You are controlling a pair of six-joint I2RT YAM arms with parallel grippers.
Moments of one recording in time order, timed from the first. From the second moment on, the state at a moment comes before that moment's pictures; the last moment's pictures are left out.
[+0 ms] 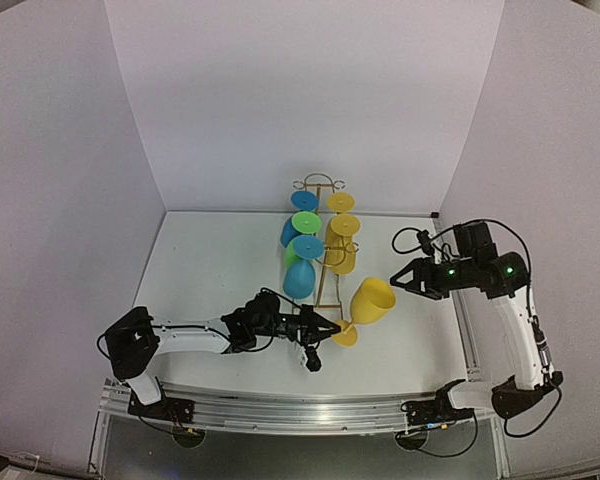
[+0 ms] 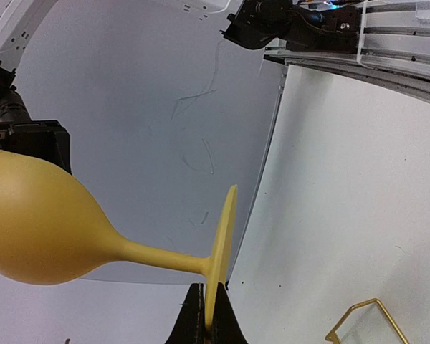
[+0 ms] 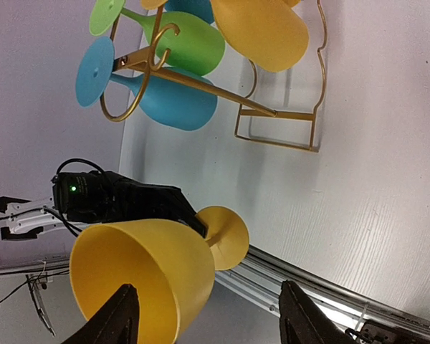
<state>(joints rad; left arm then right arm) -1.11 1.72 1.01 0.58 0.51 1.49 0.35 1.25 1.68 -1.33 -0.60 0.50</state>
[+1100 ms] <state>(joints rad) -1.12 1.71 1.07 0.38 0.38 1.44 0.42 1.27 1.69 -1.37 -0.28 0.50</state>
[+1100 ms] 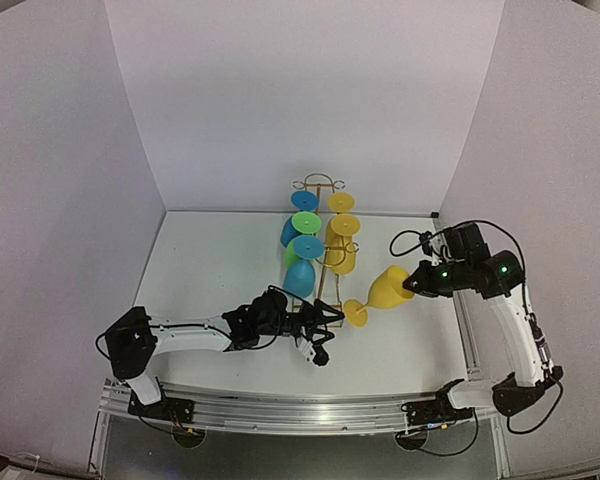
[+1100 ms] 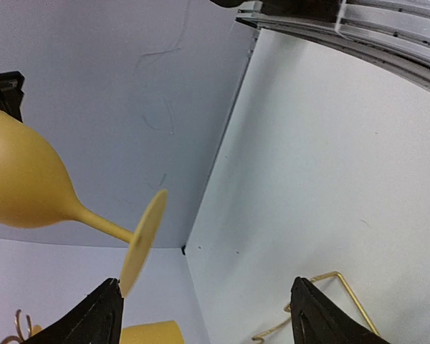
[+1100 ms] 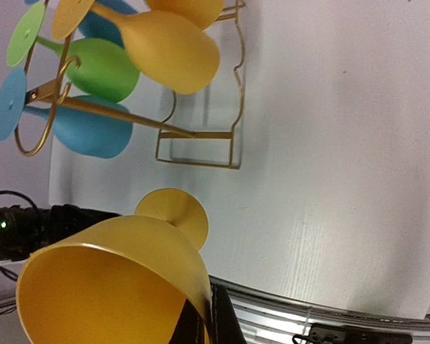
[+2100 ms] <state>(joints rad) -0.94 1.22 0.92 -0.19 0.30 0.28 0.17 2.06 2.06 -1.14 0.20 0.32</state>
